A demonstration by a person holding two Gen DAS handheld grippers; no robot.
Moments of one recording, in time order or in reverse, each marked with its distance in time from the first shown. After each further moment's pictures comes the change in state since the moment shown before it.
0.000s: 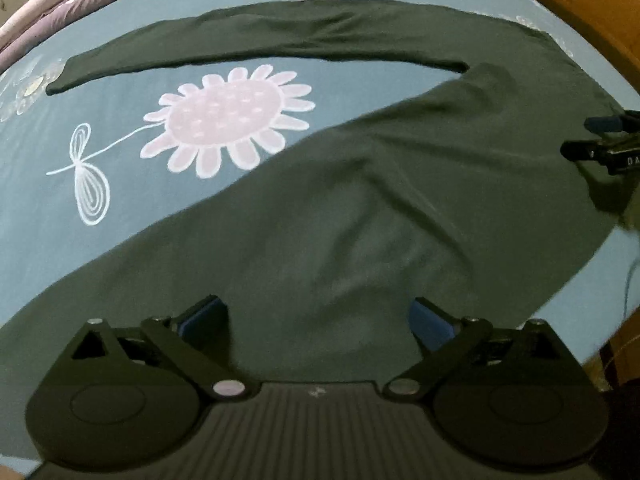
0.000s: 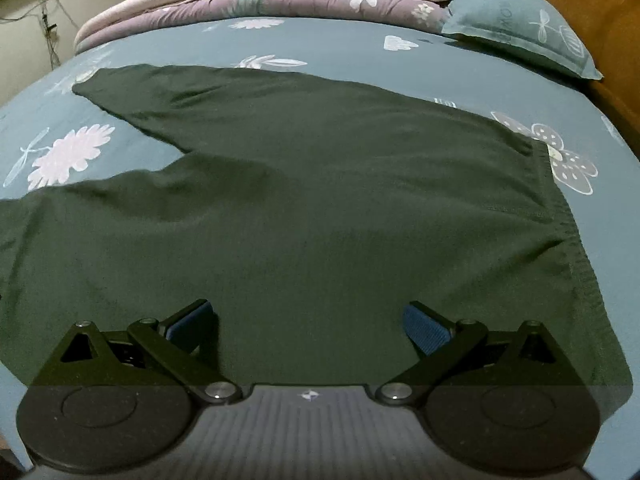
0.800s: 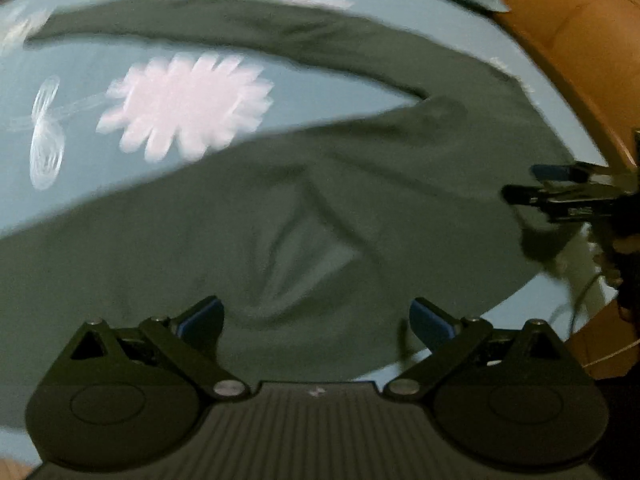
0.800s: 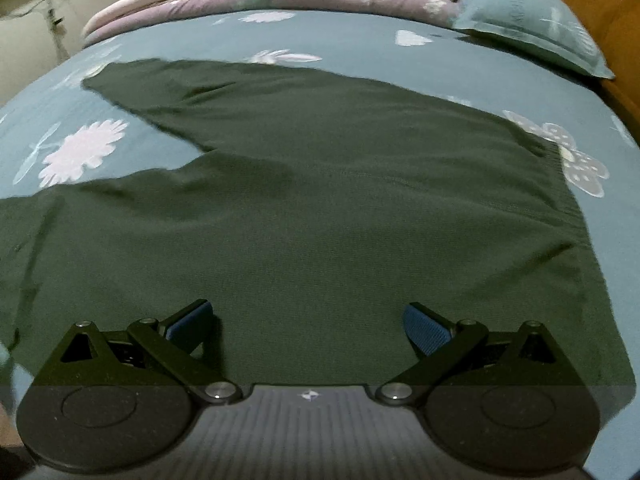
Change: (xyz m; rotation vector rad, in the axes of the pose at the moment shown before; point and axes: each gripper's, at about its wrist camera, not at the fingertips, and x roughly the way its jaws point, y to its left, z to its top) left arm -0.003 0.004 -0.007 -0.158 -0.029 -0.205; right arm 0.003 0.007 0.011 -0.028 0.044 0.032
